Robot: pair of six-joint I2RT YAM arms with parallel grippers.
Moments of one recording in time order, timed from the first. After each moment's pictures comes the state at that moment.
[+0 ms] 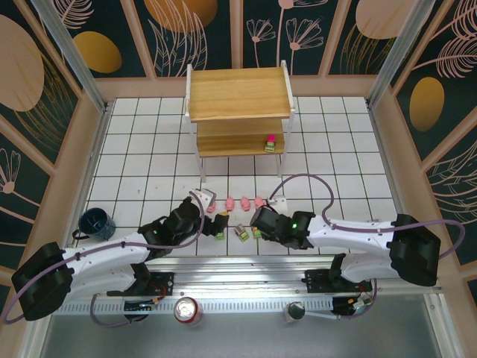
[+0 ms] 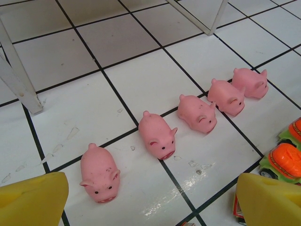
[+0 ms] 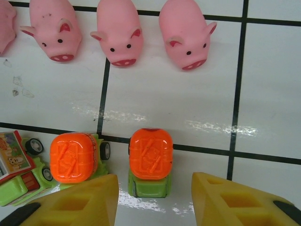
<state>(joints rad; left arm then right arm) -0.95 1.02 0.33 0.13 -0.25 -0.31 1.17 1.25 0.65 -0.60 0.39 0.95</state>
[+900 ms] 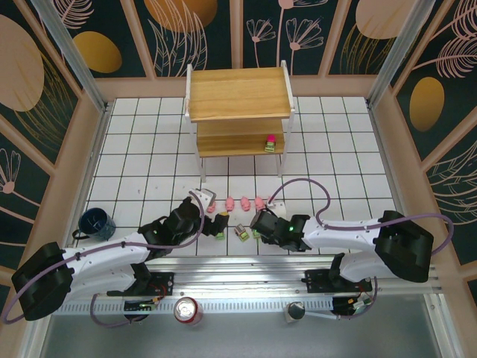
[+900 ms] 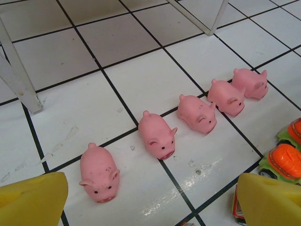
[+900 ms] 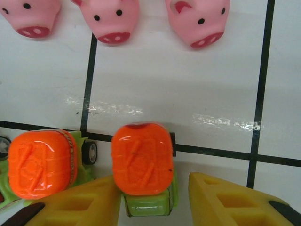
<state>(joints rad) -0.95 1.02 0.33 0.13 -0.25 -0.32 1.15 1.31 0.57 -0.47 0.36 0.94</state>
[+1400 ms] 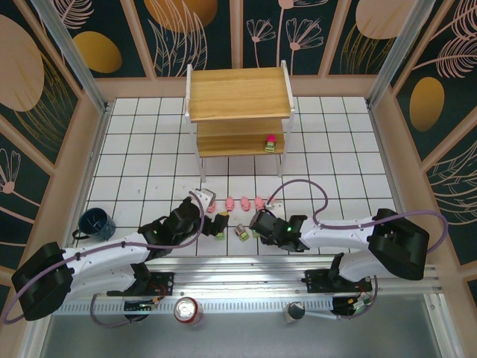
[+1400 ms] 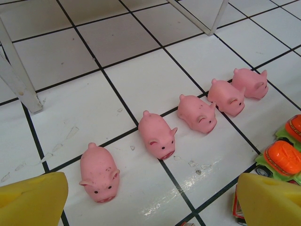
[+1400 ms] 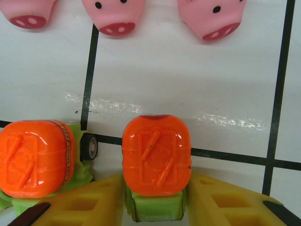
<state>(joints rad) -0.95 1.02 0.33 0.13 -0.25 -0.32 1.15 1.35 0.56 -0.43 0.34 0.93</state>
